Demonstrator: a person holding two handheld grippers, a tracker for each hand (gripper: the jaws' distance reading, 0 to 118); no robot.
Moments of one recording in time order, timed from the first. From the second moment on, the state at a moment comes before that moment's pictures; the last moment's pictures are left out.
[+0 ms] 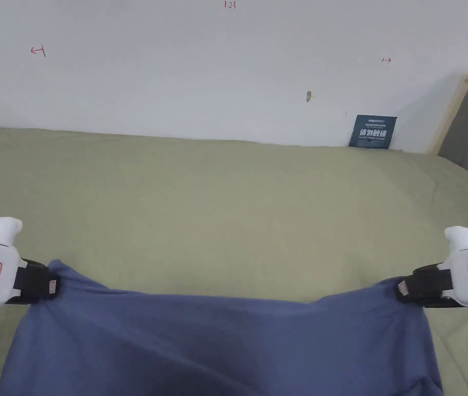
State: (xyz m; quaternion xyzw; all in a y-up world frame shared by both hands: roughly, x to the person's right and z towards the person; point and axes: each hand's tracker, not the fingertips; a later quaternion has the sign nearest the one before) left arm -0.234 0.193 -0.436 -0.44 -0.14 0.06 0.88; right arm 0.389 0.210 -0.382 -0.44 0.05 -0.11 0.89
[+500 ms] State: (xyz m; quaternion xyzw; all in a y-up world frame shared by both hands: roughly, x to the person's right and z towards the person) left arm -0.271 0.139 -0.275 -0.47 -0.15 0.09 0.86; right arm 0.391 0.153 -0.196 -0.48 0.05 -0.15 0.86
